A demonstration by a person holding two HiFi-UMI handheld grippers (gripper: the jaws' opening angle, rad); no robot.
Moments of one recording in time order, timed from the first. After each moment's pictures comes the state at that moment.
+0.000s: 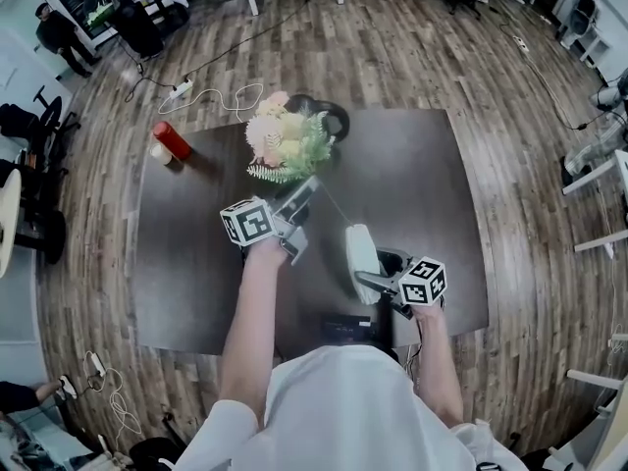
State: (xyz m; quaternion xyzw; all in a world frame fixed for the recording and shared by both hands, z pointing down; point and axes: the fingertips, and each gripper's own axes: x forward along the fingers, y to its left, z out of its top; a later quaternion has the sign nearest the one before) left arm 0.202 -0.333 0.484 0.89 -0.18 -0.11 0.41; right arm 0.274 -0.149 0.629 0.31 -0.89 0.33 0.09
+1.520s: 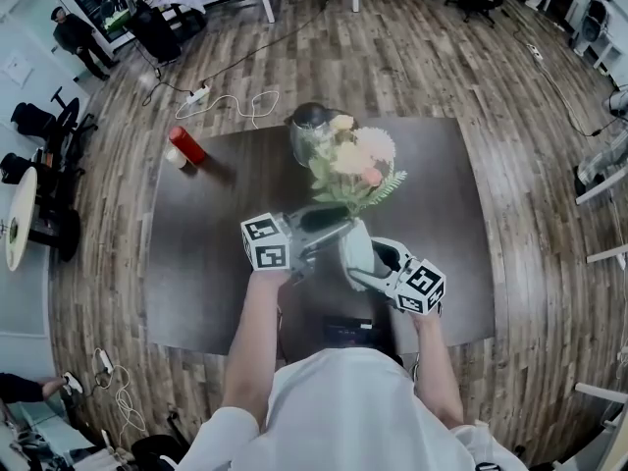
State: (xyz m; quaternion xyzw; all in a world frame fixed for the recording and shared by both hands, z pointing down) left arm 0.241 -0.237 0.463 0.96 0.00 -0.04 0.27; right arm 0.244 -0.178 0.552 0.31 -0.94 0.15 0.04
